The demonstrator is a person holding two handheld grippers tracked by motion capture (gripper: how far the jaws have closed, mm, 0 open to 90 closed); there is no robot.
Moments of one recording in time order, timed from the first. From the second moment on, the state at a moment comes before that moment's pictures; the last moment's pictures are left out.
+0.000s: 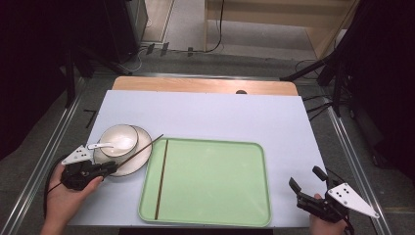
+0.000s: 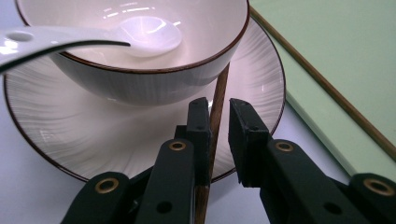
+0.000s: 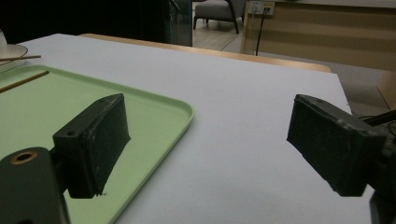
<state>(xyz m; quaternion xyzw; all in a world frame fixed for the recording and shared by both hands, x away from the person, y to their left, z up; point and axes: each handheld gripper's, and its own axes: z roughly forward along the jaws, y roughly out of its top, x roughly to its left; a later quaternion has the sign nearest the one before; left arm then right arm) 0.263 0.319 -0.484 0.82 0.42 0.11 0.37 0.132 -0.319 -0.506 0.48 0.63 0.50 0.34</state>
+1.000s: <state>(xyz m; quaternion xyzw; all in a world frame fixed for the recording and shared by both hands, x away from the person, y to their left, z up) 0.267 0.310 -0.490 0.83 0.40 0.10 0.36 0.132 -0.318 -0.507 0.48 0.63 0.50 0.34</state>
